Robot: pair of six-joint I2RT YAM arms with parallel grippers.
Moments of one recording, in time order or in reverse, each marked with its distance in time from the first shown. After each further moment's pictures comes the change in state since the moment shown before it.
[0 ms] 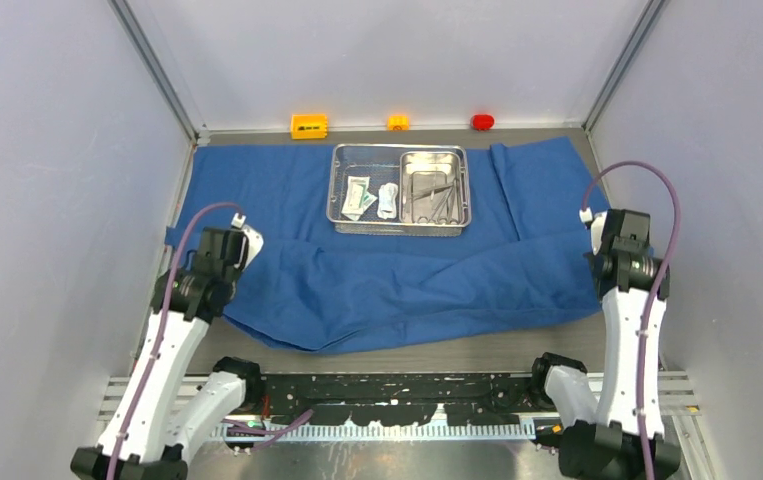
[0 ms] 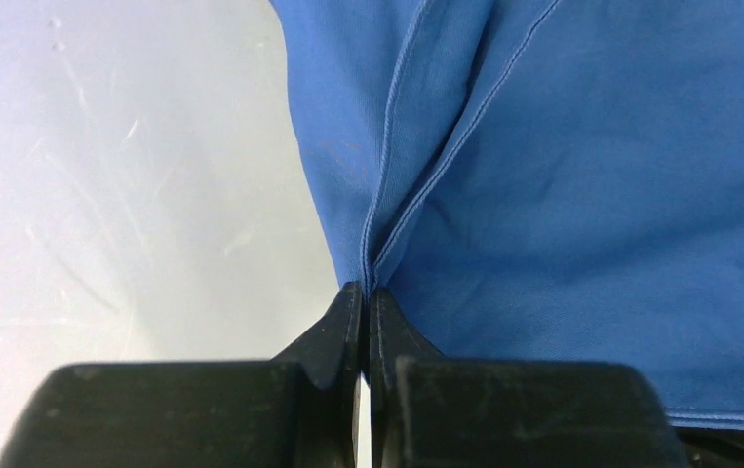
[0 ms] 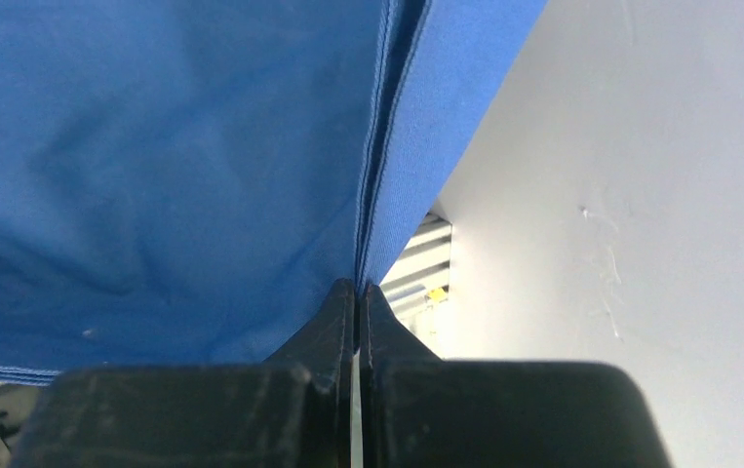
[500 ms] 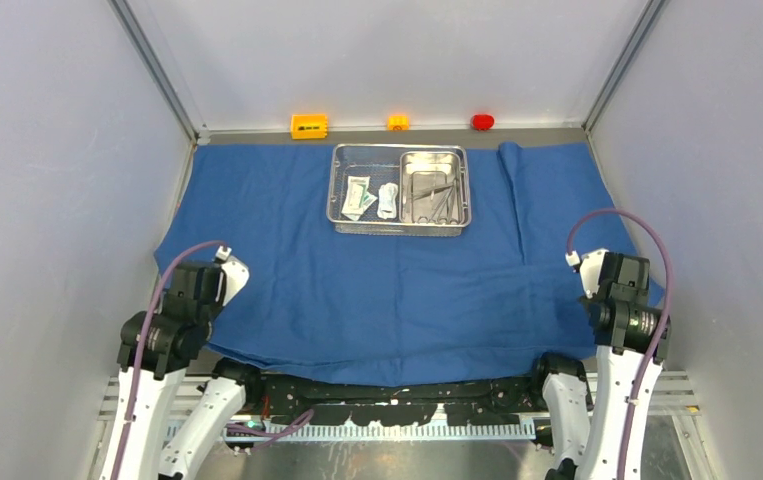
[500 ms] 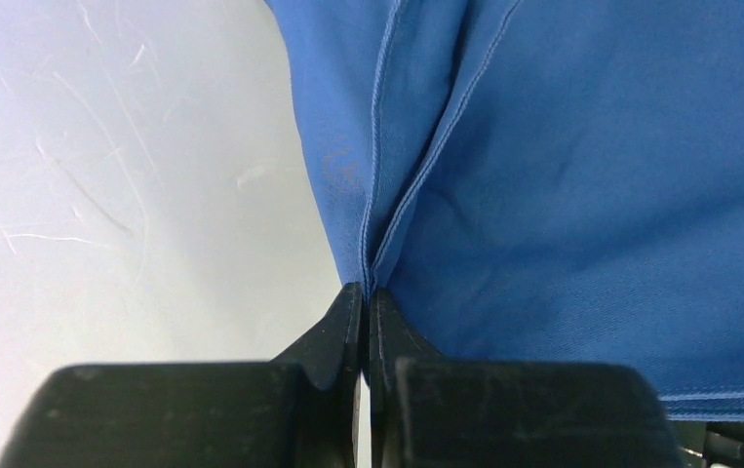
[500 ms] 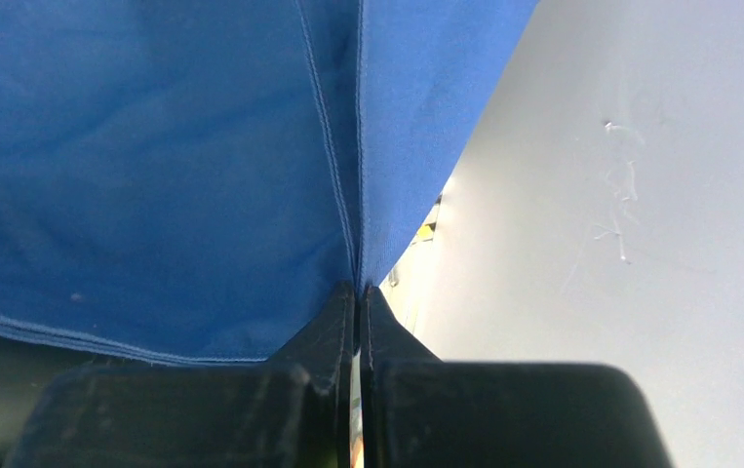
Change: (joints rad) left arm 0.000 -0.223 0.071 -0.281 -0.005 0.084; right arm 0.000 -0.288 -0.037 -0.271 -0.008 -0.169
